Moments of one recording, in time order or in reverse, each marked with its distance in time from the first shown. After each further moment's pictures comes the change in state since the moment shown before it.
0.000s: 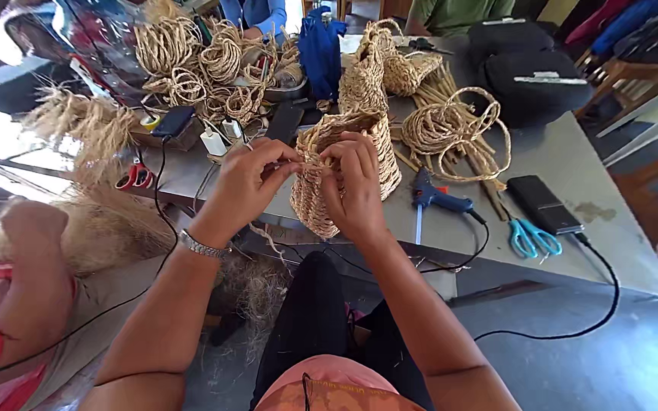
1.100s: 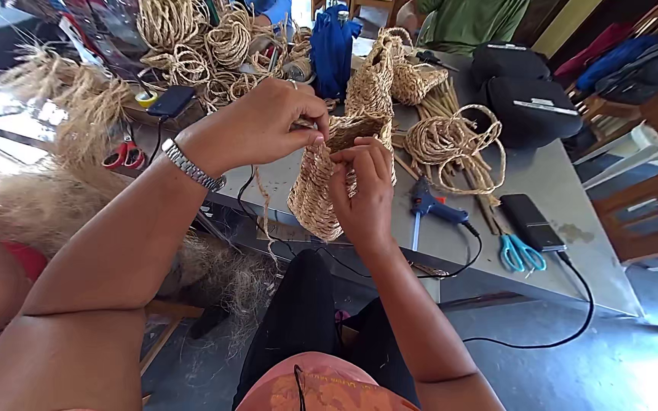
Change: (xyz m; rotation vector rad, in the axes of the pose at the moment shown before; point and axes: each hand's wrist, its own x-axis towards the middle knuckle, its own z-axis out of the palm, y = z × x) left_hand 0.072 -0.003 -0.037 0.096 -0.377 0.187; right_hand 0.003 -0.016 -0.004 -0.081 0.017 0.038
